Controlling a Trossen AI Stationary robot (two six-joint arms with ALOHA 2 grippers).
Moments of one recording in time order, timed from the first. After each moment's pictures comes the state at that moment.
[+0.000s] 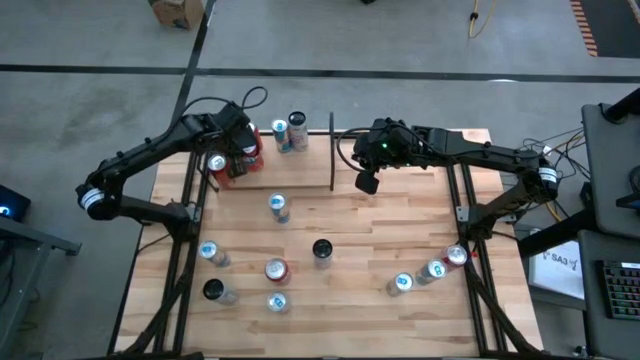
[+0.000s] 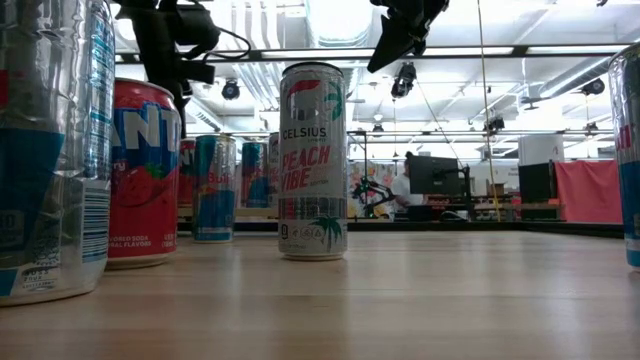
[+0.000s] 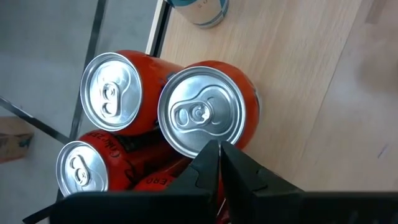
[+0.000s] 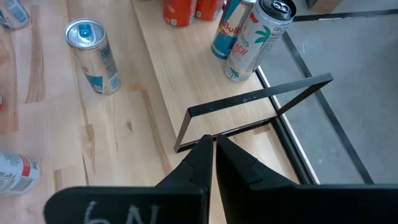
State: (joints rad) left arm 0.70 1.25 1.14 -1.02 -0.23 0.48; right arm -0.24 1.46 1.47 -0.75 0.15 -0.07
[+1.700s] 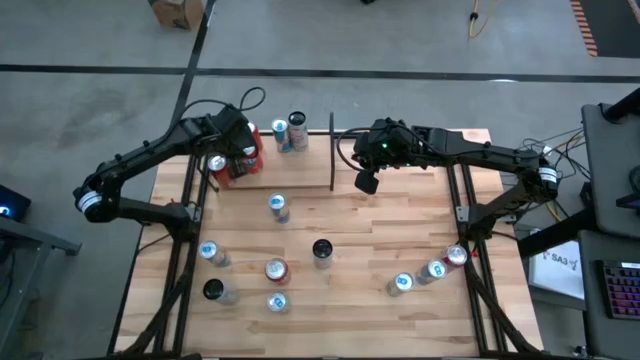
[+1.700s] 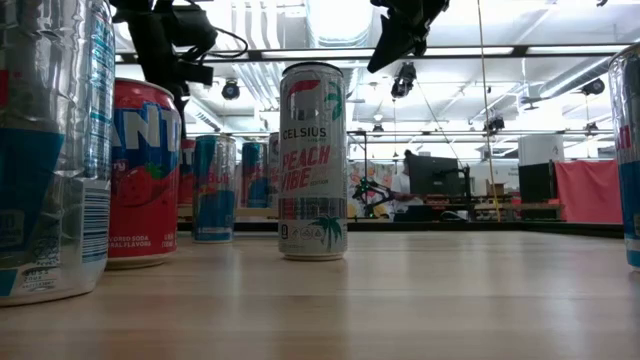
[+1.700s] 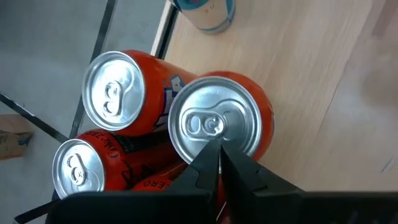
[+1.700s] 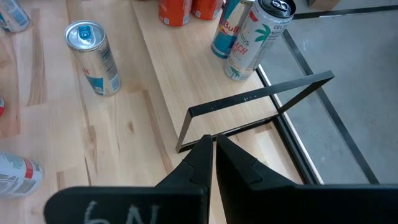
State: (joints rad) left arm 0.70 1.22 1.09 -0.96 -0.23 0.45; right arm -0.24 1.46 1.47 -0.75 0.15 -0.05
